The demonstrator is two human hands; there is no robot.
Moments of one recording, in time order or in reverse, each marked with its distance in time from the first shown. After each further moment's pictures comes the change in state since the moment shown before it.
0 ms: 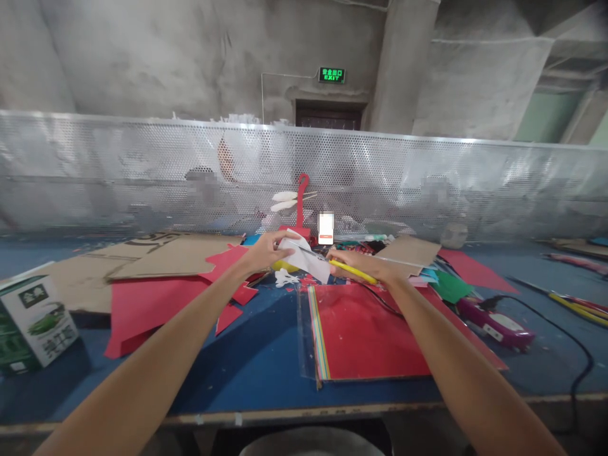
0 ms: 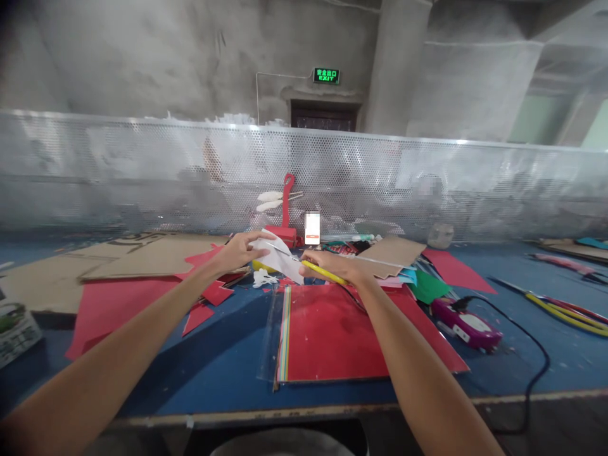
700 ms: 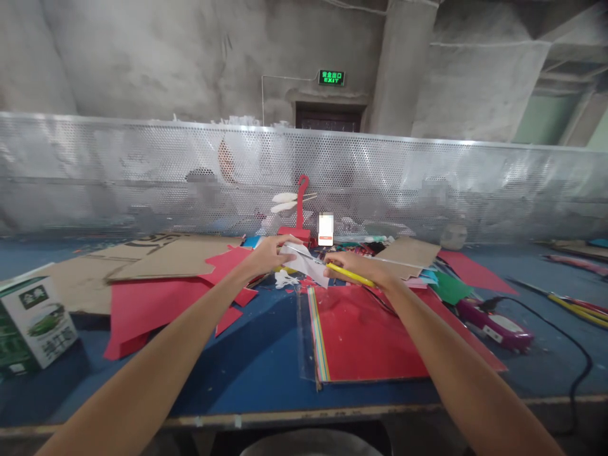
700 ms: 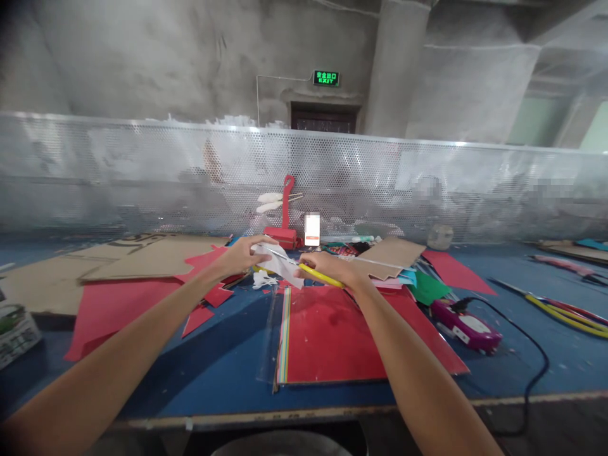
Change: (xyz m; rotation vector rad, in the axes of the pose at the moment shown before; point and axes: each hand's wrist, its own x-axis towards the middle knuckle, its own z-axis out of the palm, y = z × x) left_hand -0.001 -0.004 0.007 0.024 -0.031 -0.027; right_hand 0.010 -0.001 0.007 -0.065 0.056 -0.014
